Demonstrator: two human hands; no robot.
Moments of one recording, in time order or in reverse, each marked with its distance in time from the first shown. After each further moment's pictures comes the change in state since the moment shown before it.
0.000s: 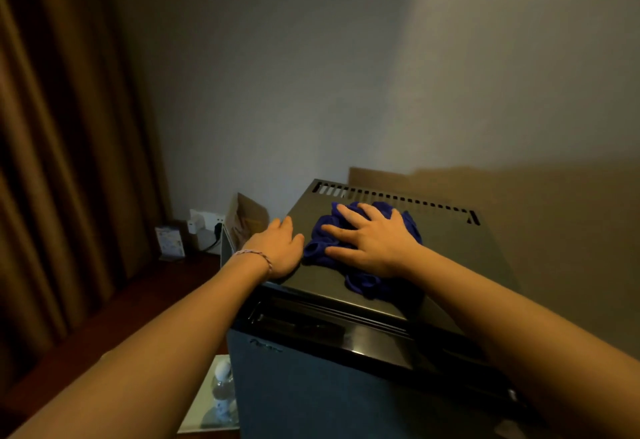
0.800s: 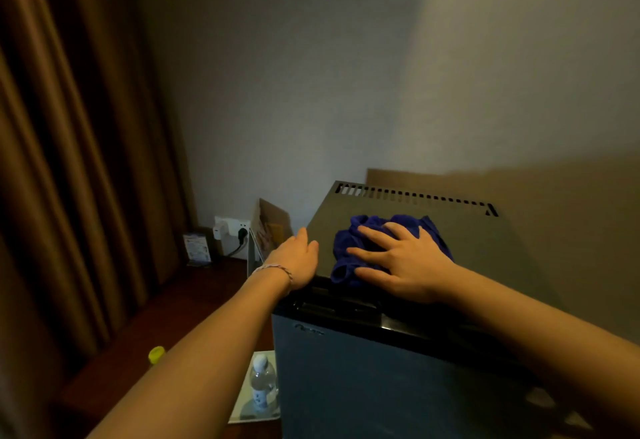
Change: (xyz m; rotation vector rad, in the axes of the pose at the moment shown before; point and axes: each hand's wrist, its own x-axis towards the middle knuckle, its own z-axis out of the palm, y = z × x) left_hand -0.050 -0.016 -0.006 -0.197 -0.017 -0.054; right_hand -0.058 -0.038 -0.003 0.085 -0.010 -0.020
